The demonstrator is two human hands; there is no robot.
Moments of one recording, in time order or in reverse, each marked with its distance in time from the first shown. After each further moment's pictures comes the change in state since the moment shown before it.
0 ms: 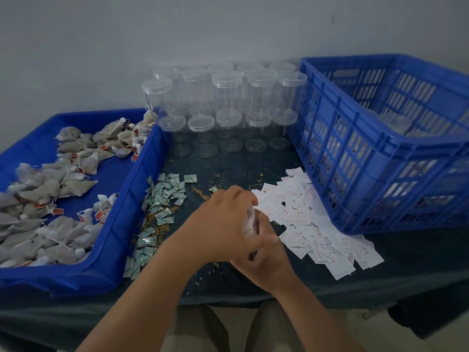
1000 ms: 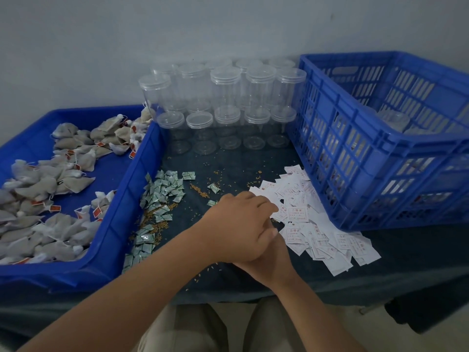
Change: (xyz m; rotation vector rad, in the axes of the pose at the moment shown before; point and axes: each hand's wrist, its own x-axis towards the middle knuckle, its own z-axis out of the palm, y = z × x) left_hand 0.018 0.010 0.017 0.321 -0.021 0.297; right_hand 0.003 0.000 0.005 -0.670 0.087 -0.261
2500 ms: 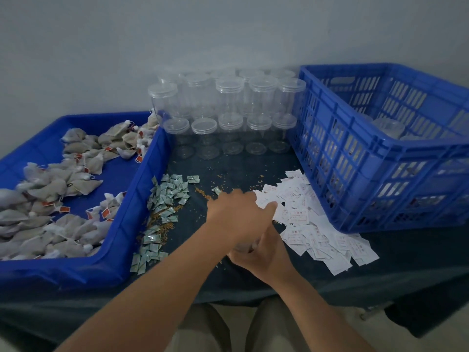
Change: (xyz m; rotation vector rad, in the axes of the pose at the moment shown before) left_hand 0.022 0.003 0.000 -0.224 -0.055 -0.596; right_hand -0.005 0.008 0.009 0.600 -0.122 0.293
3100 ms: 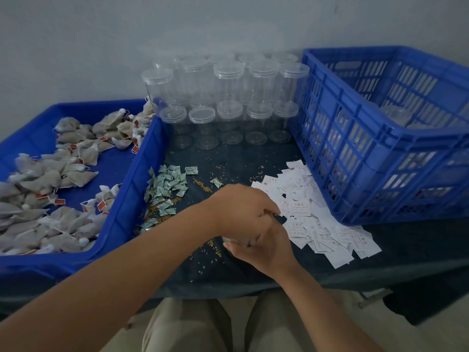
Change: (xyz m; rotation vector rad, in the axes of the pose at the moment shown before) left_hand -0.002 -0.013 -0.021 0.043 -0.177 0.500; right_hand -0.002 -0.009 -0.006 -0.198 0.089 -0.025
